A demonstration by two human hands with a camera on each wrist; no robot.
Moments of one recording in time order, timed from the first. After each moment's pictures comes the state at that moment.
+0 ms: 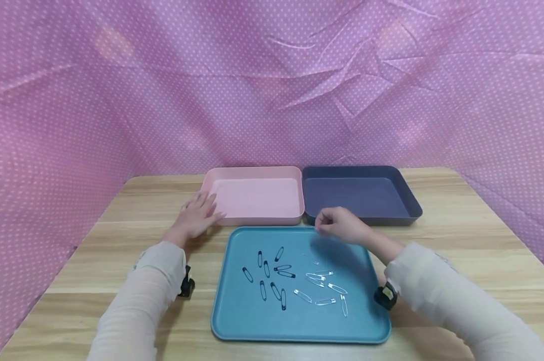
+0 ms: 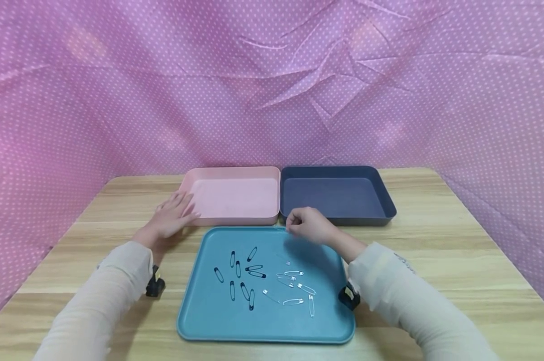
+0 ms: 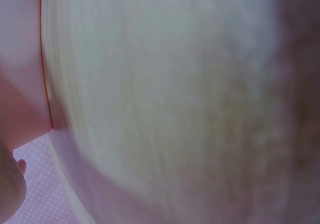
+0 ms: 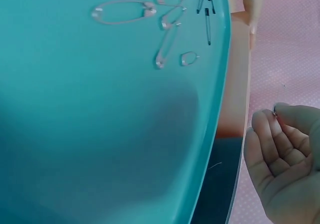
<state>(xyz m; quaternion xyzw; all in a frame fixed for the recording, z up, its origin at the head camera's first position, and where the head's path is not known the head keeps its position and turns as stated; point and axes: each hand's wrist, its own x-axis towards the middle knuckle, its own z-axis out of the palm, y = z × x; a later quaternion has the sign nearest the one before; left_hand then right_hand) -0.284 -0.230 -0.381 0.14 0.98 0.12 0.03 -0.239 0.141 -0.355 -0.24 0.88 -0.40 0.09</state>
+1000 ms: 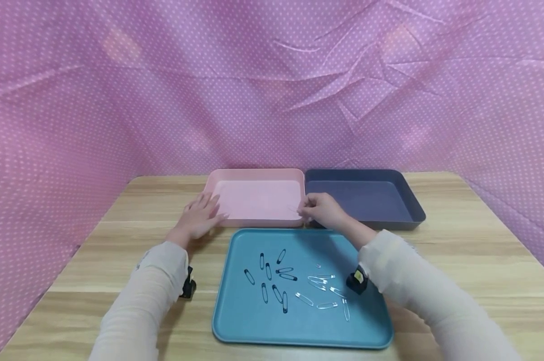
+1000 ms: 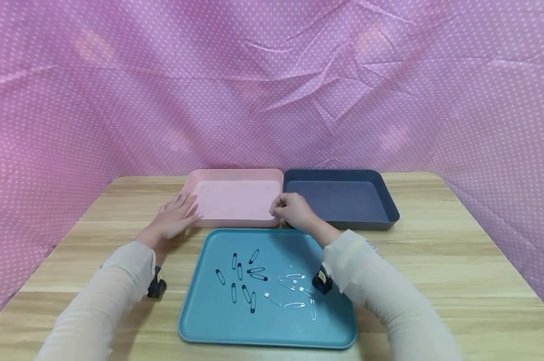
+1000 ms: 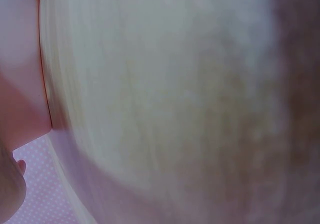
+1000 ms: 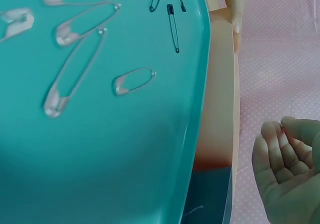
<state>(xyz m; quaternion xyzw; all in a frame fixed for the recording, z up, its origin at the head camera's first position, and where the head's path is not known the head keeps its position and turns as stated) -0.282 -0.230 -0.383 0.13 0.98 0.12 0.04 -0.271 0.099 -0.350 -0.17 0.85 -0.48 0.08</state>
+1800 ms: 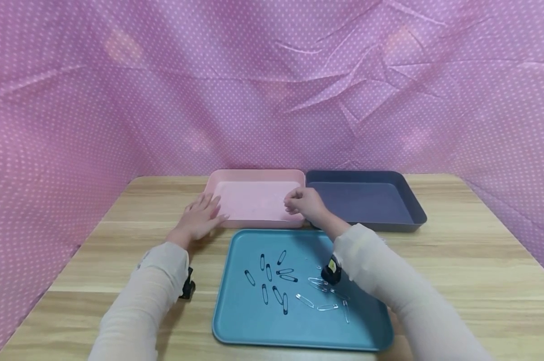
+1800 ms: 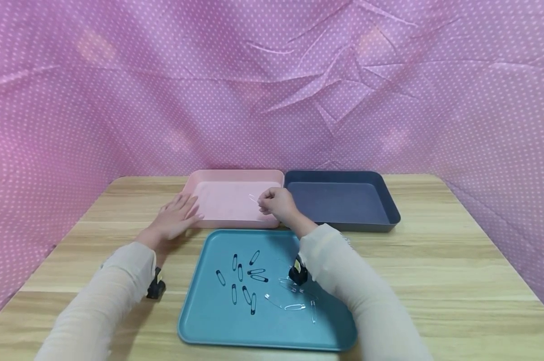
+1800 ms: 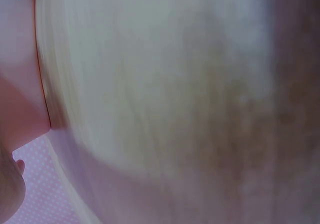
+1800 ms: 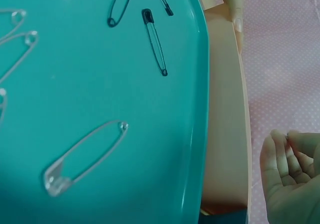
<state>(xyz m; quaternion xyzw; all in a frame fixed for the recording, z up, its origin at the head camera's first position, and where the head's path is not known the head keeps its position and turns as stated) -0.284 -0.232 -0.384 0.13 0.98 0.11 0.03 -0.296 0.062 -0.356 -0.09 0.82 -0.55 0.07</state>
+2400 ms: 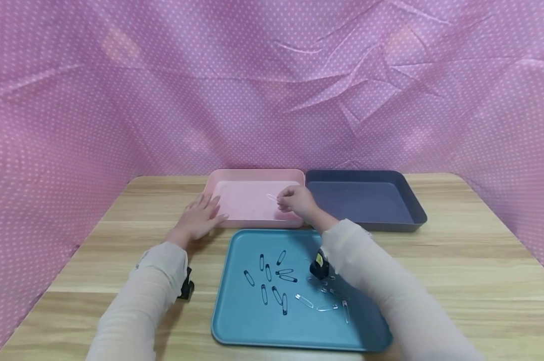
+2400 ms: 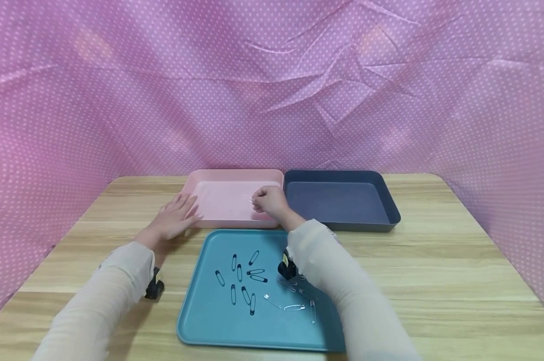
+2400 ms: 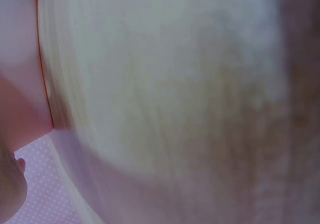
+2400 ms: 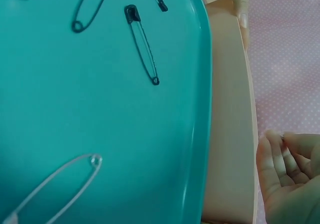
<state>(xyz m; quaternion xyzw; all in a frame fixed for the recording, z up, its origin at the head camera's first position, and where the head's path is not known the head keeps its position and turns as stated) -0.288 -0.231 -0.382 0.14 0.98 0.10 0.04 -0.314 0.043 -0.360 -0.08 0.81 -0.58 0.08</state>
